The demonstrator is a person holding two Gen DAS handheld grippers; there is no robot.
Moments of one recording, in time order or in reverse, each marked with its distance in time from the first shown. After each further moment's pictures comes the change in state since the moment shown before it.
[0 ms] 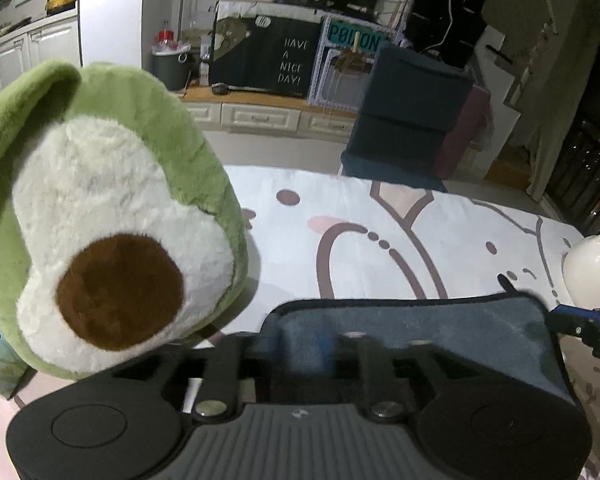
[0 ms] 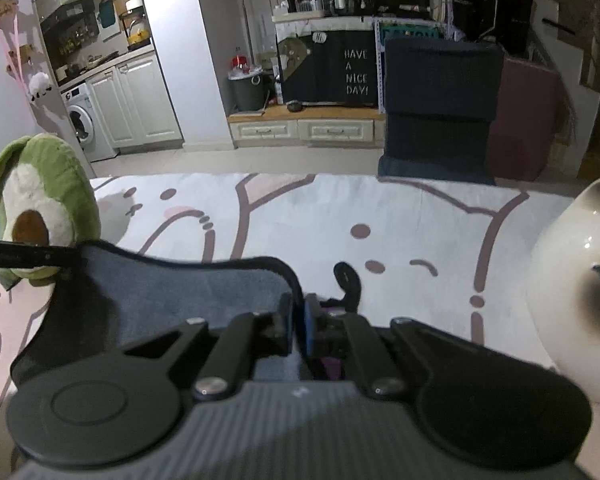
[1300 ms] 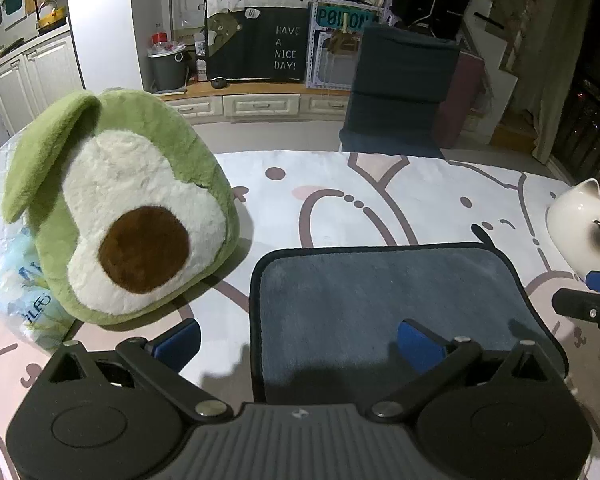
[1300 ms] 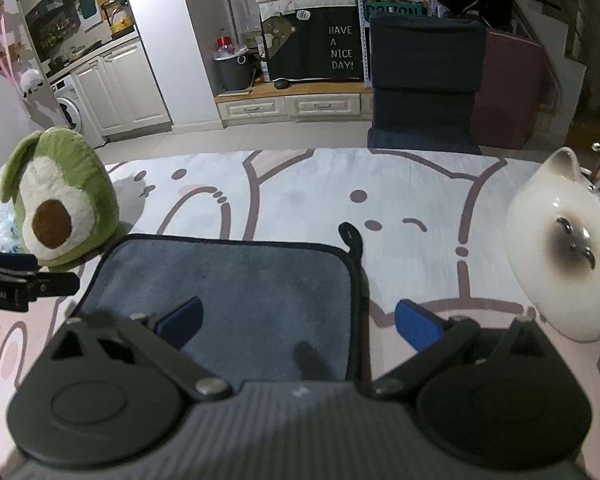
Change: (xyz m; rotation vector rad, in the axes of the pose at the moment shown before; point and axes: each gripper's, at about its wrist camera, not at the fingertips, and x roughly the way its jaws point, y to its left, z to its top) left arm -0.064 -0.033 -0.024 0.086 0.051 0.060; right arm -0.046 0.021 -0.012 0.056 0.061 -0.039
